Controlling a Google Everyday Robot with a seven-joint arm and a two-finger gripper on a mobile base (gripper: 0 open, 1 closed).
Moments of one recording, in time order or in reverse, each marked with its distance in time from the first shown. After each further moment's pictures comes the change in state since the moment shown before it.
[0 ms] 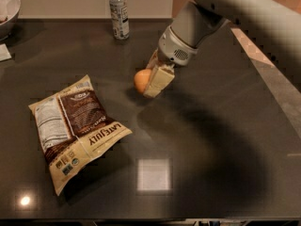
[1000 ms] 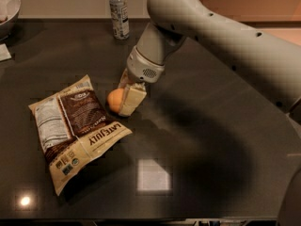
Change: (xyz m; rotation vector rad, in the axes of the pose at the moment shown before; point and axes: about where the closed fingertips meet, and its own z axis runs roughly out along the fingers) arm -0.041 0.024 0.072 -0.110 0.013 -0.126
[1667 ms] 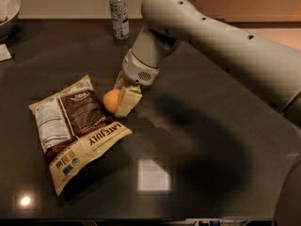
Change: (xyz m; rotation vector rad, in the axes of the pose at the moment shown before) arm -0.006 -0.005 0.013 0.006 -0.005 -0.025
